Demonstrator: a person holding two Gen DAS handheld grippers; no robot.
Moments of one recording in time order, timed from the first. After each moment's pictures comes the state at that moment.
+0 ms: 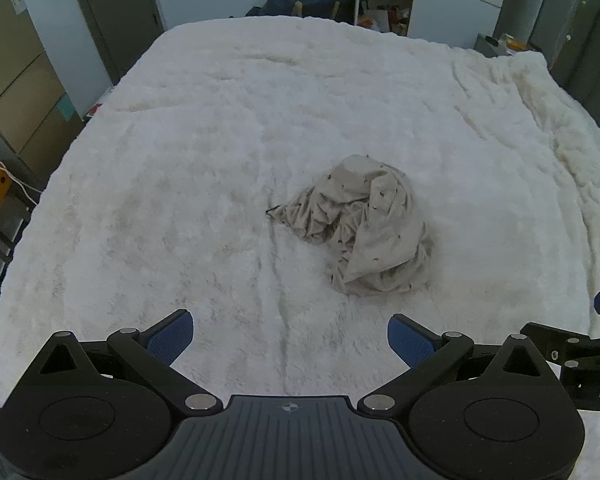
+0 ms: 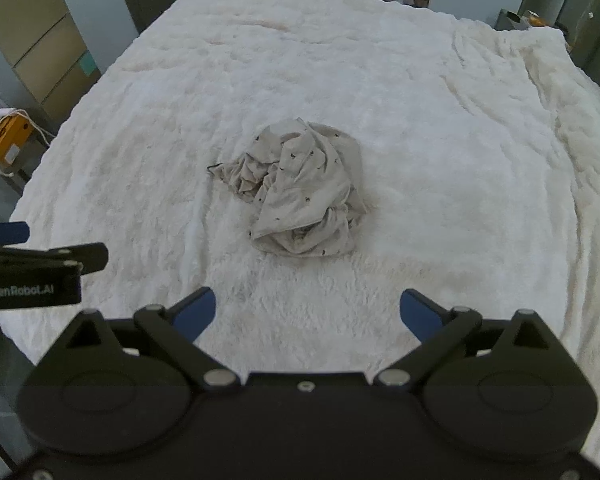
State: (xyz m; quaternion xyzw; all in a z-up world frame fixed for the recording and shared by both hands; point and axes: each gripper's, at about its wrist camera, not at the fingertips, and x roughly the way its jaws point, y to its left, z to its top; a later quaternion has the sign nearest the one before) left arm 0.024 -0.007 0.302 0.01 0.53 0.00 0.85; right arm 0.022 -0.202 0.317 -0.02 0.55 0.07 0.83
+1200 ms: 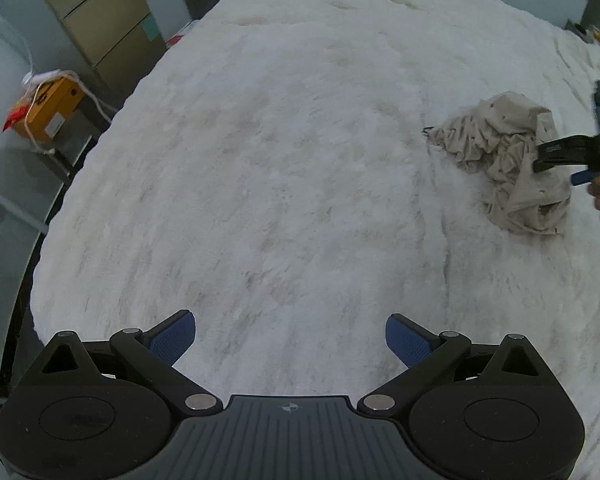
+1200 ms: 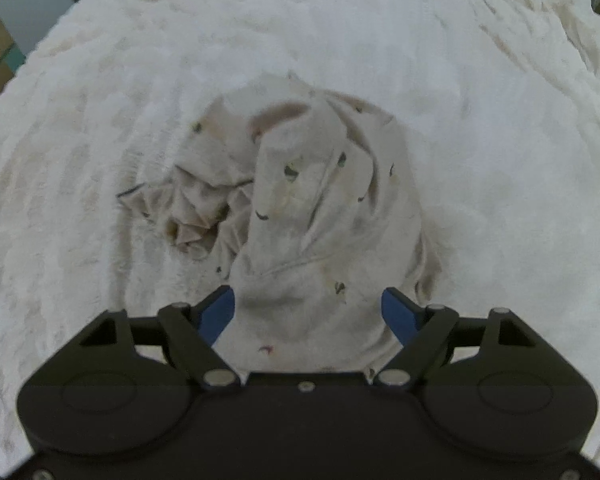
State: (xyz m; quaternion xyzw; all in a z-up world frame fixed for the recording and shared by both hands) left arm -0.022 0.165 0.208 0.02 0.57 0.10 0.82; right arm 0.223 -0.136 0.057 -0.01 0.59 0.01 0.81
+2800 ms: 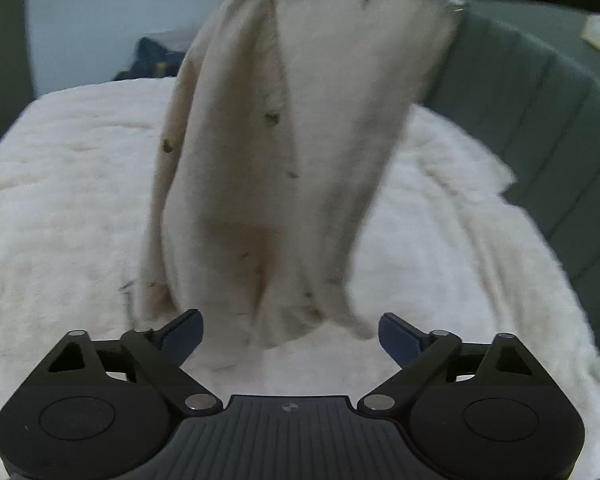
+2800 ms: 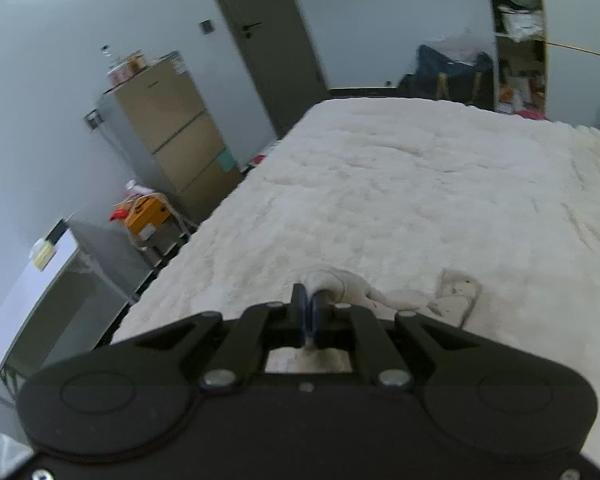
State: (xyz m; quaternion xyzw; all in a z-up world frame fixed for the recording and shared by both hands) left arm 0.030 -0.073 0.275 0.00 0.42 -0.22 0.88; right arm 0.089 -0.205 0.459 0.06 0.41 0.27 0.87
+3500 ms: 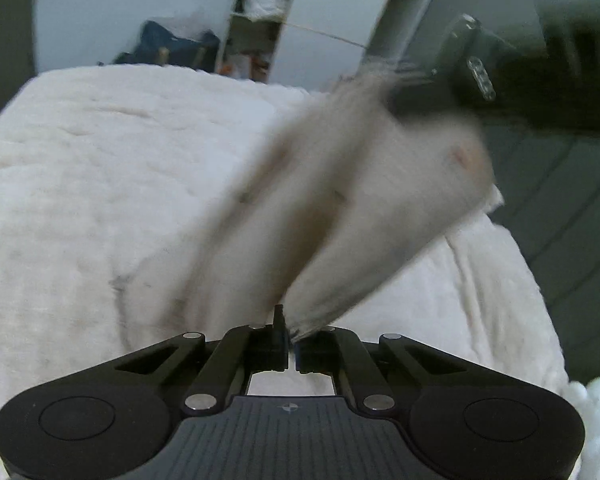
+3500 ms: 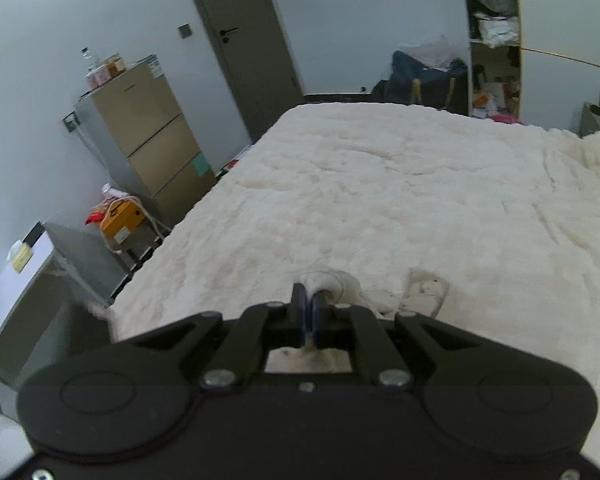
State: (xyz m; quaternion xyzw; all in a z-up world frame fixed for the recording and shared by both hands) left arm 0.072 -0.036 0.307 -0.03 0.42 -0.17 0.89; right arm 0.073 -0.224 0.440 0.06 0.41 0.23 0.88
